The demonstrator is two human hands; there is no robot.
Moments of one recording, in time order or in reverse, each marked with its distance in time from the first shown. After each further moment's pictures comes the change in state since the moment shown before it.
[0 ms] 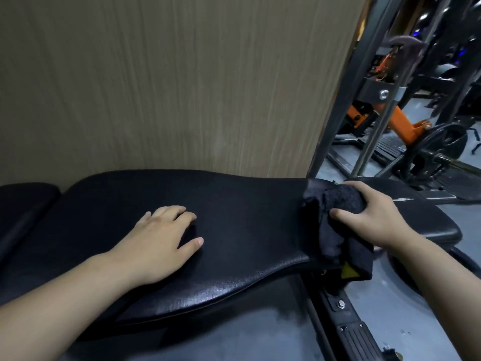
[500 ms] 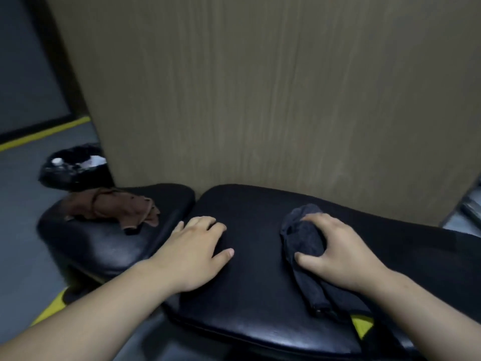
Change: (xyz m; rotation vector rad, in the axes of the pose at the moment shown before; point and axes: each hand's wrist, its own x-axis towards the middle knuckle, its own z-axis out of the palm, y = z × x) left_hand -0.065 -0.130 -0.024 0.055 0.082 -0.265; right_hand 0.009 -0.199 0.174 -0.077 -0.400 -0.423
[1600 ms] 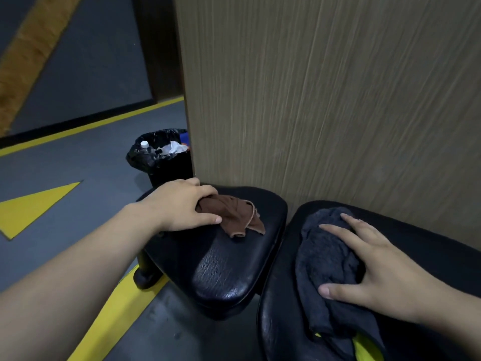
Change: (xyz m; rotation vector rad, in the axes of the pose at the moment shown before) left_hand 0.027 -0.253 -0.040 0.132 0.049 -0.160; right_hand 0.118 -0.094 0.076 -0.075 -0.373 -0.203
